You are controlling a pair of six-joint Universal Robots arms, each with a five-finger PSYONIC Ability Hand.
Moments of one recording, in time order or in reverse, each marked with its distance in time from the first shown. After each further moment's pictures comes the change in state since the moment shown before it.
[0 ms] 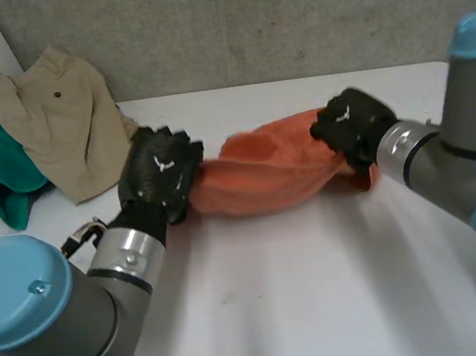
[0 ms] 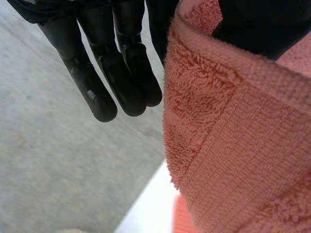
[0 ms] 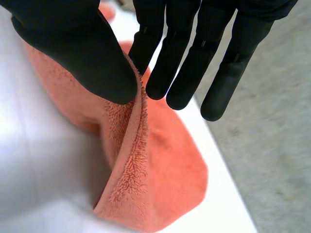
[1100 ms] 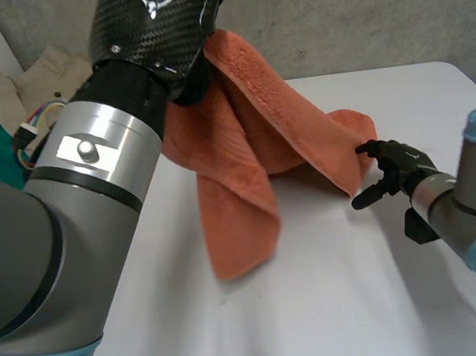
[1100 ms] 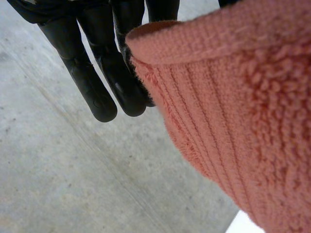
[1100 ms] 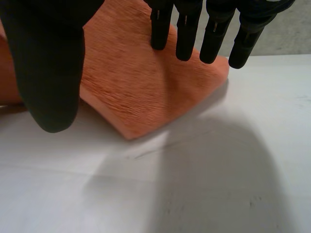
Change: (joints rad) left arm -0.146 0.164 0.422 -0.313 -0.038 -0.116; right arm -0.154 0.121 0.273 -0.348 0.138 1.046; left_hand 0.000 0.000 0.000 0.000 0.000; right_hand -0.768 -0.823 -0.864 -0.875 -0.818
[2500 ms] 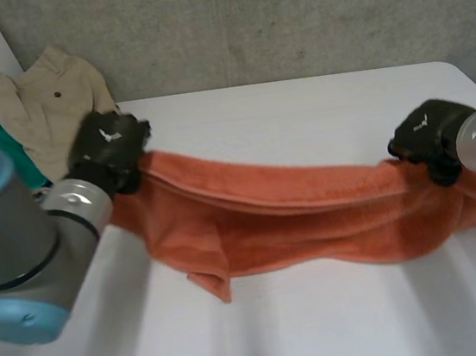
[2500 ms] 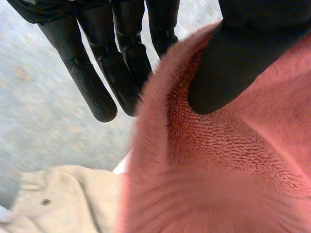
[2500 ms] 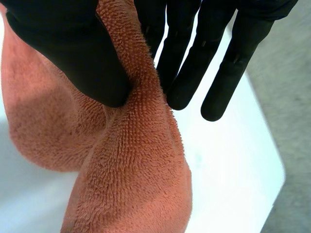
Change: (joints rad) left arm 0.312 -0.214 -0.150 -0.095 0.057 0.030; right arm -0.014 -0.211 -0.306 0.770 -0.033 -1.212; left_hand 0.000 0.001 0.002 0.003 0.000; right_hand 0.710 0.804 0.860 0.873 0.763
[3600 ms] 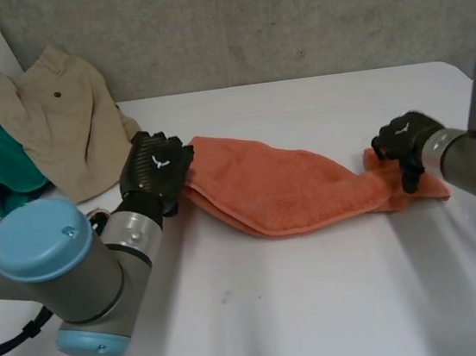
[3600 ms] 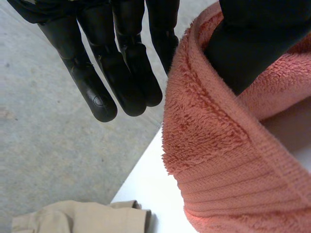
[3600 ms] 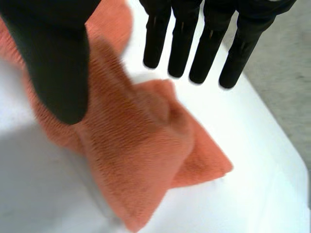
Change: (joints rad) left arm -0.100 -0.106 -0.127 0.349 -0.011 0.130; right arm -0.033 0.268 -0.078 -0.317 -0.036 0.228; left_hand 0.000 0.001 0.001 0.001 0.000; right_hand -0.521 -0.623 -0.657 -0.668 -0.605
